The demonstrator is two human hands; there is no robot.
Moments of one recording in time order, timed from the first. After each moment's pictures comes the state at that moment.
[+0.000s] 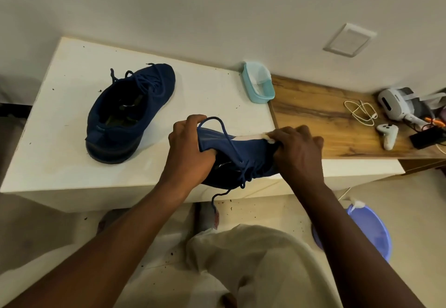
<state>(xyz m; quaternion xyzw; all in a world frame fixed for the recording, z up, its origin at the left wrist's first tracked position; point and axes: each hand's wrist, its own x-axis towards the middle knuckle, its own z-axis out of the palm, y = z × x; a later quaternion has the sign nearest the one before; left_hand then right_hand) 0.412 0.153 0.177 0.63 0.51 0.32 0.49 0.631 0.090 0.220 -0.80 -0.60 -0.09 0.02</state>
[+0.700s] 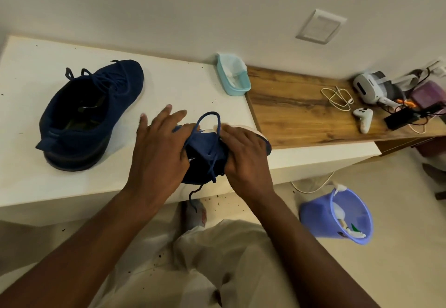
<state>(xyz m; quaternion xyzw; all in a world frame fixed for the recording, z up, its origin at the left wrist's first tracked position) 0.415 0.149 0.176 0.84 0.44 0.24 0.18 0.593 0.077 0.183 -0.74 -0.64 0.00 0.18</state>
